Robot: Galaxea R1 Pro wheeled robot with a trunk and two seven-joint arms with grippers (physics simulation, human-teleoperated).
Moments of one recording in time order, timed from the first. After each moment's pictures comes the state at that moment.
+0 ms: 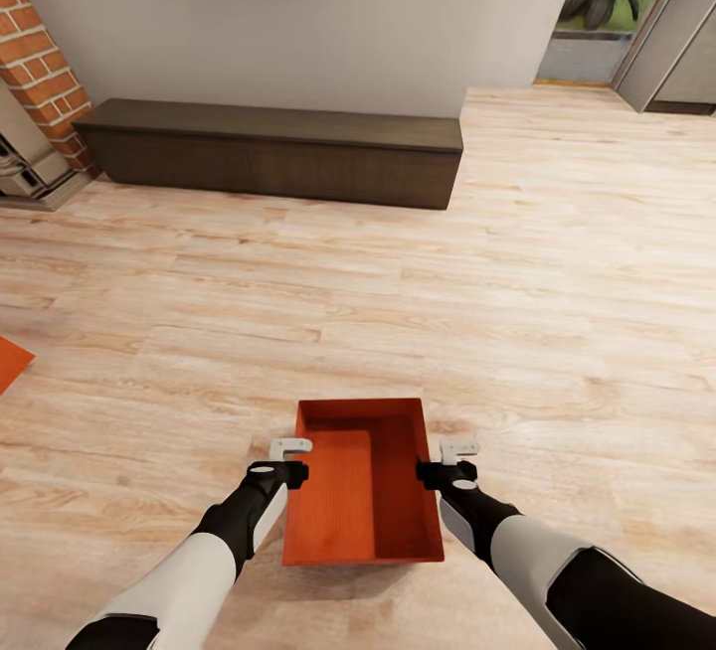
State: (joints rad) left arm -0.73 -0.16 0.00 -0.42 -0.03 0.28 0.21; right arm -0.86 0.10 0.61 -0.07 -0.55 -0.09 -0.22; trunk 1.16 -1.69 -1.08
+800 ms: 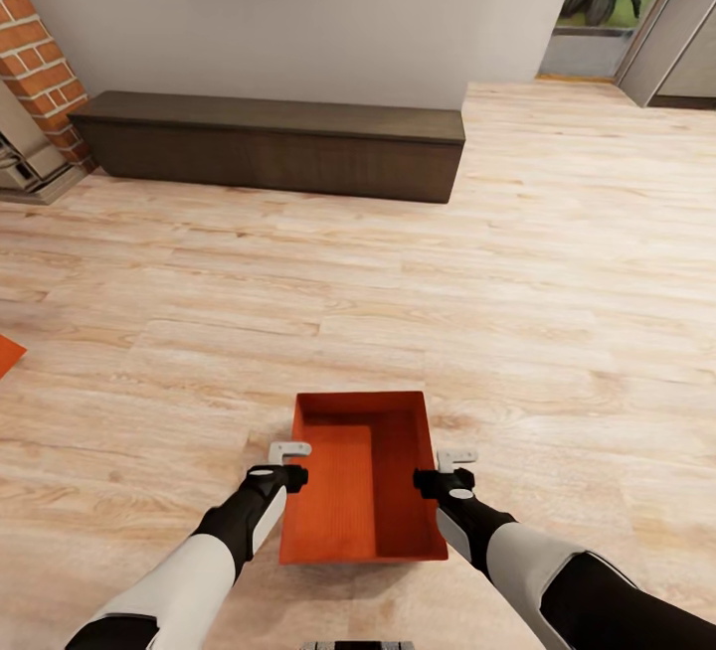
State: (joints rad) left arm -0.73 -0.16 0.00 -0.40 -0.02 0.28 0.21; right arm -0.85 0.12 0.61 -0.04 -0.54 -0.12 -0.22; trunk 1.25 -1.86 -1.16
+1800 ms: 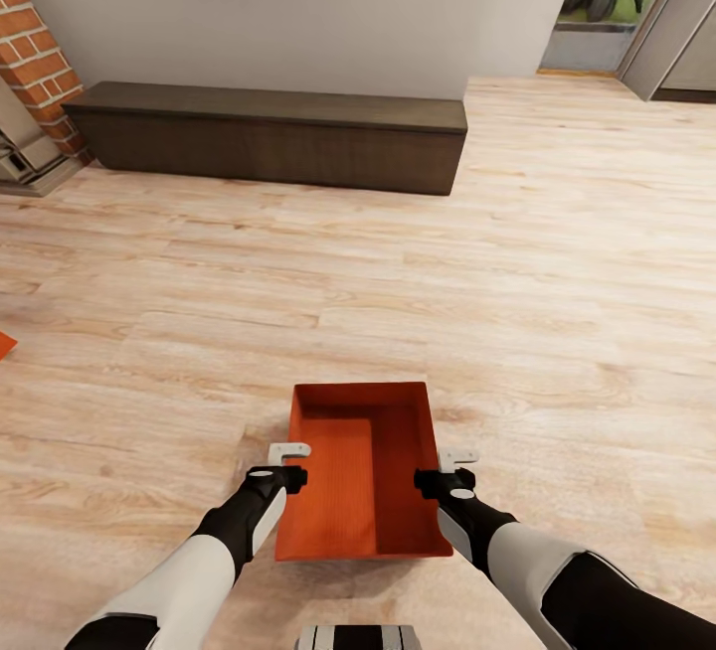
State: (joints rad) left arm -0.73 -0.16 0.00 -0.40 -0.02 0.27 0.22; right arm -0.85 0.12 0.61 -0.04 -0.55 -0.12 -0.22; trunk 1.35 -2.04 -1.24
